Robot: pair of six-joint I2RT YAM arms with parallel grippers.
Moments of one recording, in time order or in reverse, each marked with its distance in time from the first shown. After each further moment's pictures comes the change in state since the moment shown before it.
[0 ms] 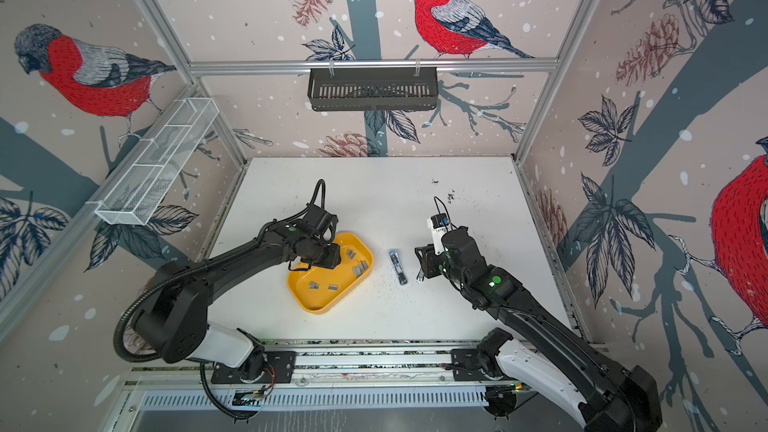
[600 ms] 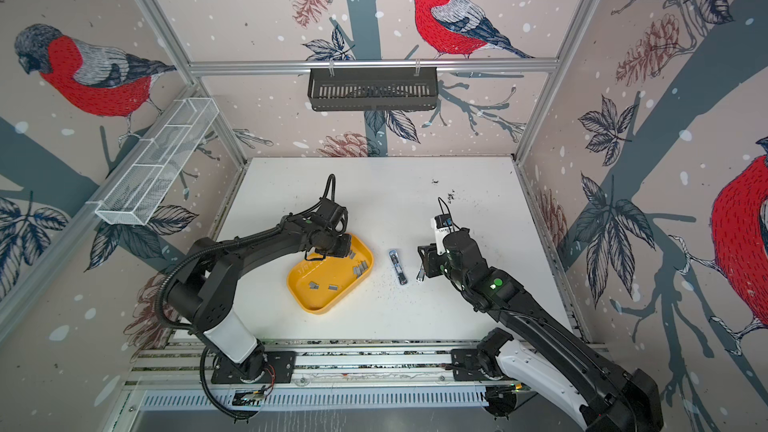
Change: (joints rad) left arm -0.002 0.211 0.094 0.156 0.006 -0.048; right arm -0.001 -0.016 -0.019 0.014 0.040 0.024
